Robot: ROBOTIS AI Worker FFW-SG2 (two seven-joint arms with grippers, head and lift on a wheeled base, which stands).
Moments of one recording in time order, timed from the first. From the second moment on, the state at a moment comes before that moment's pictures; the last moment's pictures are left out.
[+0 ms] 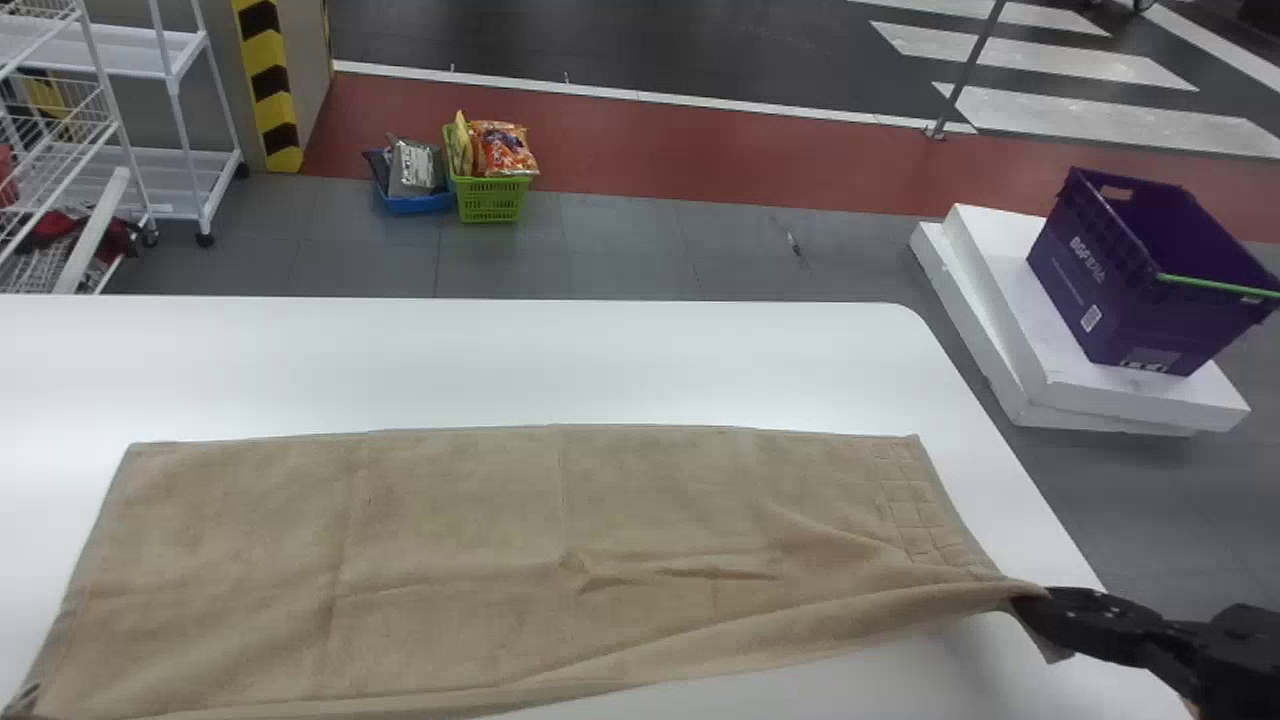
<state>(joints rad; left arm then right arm) 0.39 0.00 0.61 -2.49 0.30 1.57 -0.54 0.37 -0.20 -0.72 -2.12 0.25 0.79 1.33</state>
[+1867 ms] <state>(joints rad) 0.18 0.00 0.61 -2.41 0.21 1.57 -0.54 0.17 -0.17 -0.77 -2.08 0.21 0.71 1.32</state>
